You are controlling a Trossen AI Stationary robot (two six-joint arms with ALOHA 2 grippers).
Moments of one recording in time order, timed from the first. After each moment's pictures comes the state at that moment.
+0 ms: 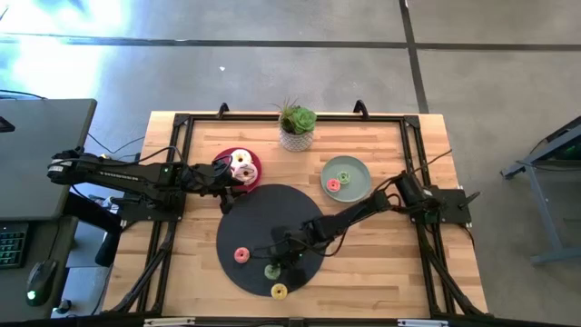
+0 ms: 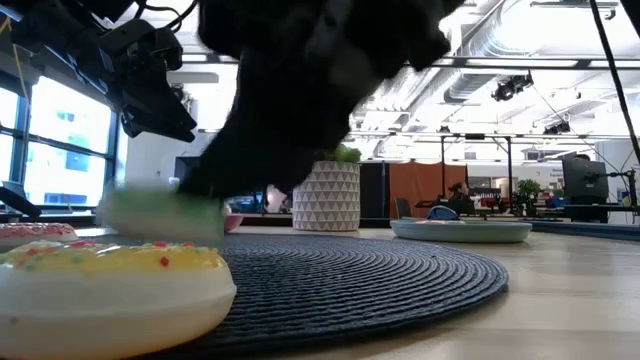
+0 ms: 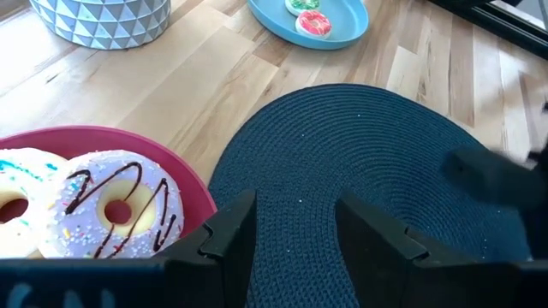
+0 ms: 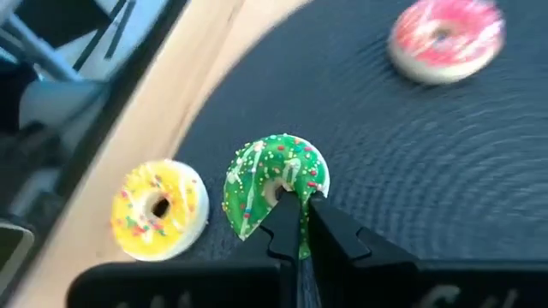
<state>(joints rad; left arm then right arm) -0.03 0.81 0.45 -0.23 -0.20 -0.46 0.31 2.18 1.47 -0.03 -0.20 0.17</state>
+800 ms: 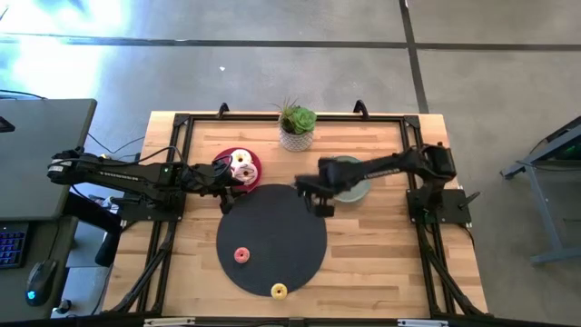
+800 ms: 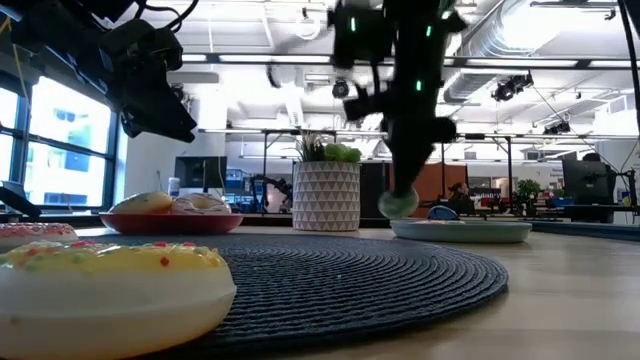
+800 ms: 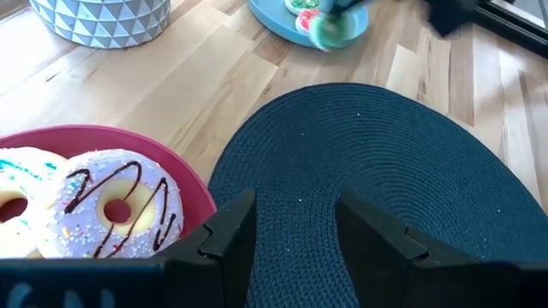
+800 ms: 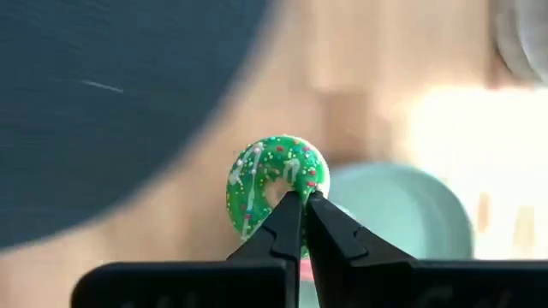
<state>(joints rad) -0.03 0.81 0.45 -0.24 -0.20 -0.46 -0.02 1.87 1.35 -0.91 0.30 0.08</state>
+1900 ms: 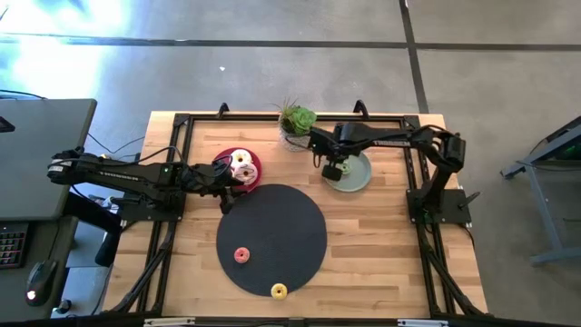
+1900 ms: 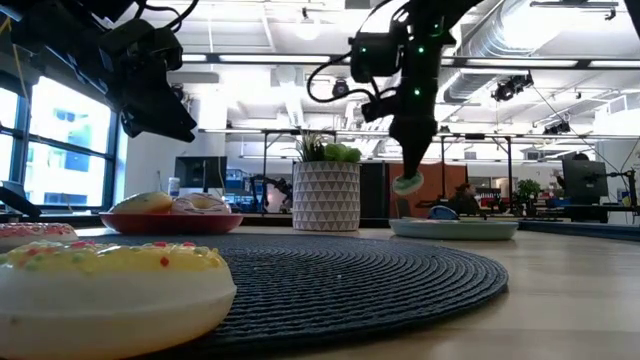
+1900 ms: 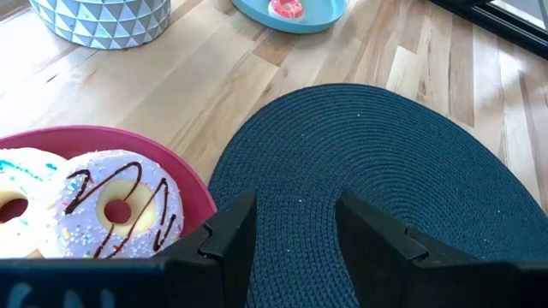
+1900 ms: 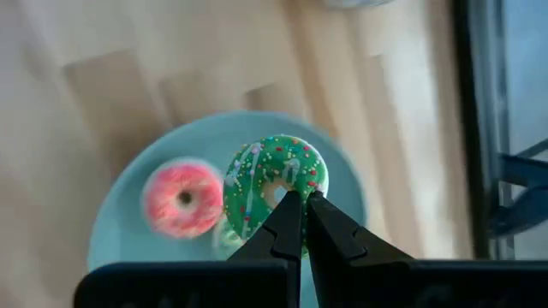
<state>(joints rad) -0.03 0.81 0.45 -0.23 -0.20 -0.46 -0.33 1.78 1.36 -0.95 0.32 -0.02</state>
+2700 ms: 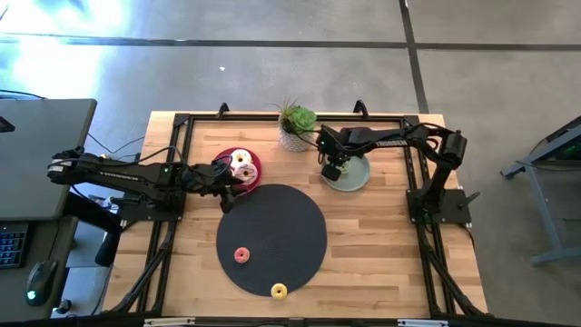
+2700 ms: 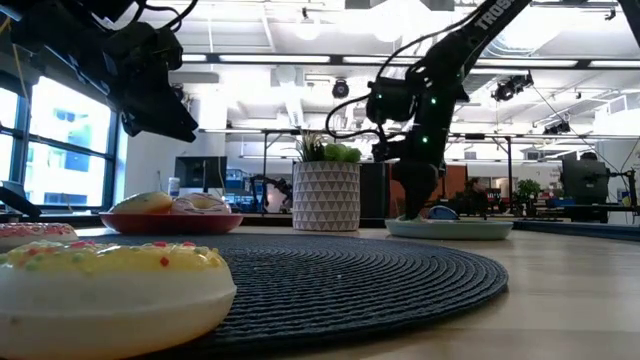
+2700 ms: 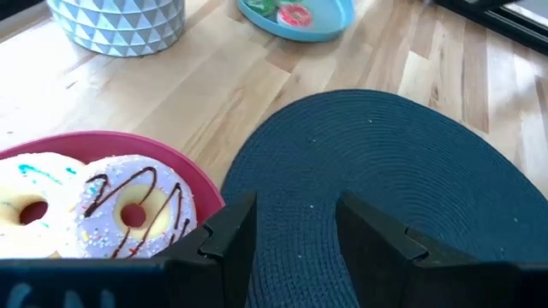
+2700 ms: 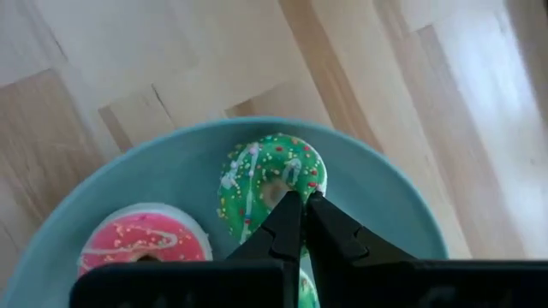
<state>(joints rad) -0.03 0.81 0.45 -0.23 -0.23 -0.45 -0.43 1.79 1.08 -0.54 0.18 0.00</state>
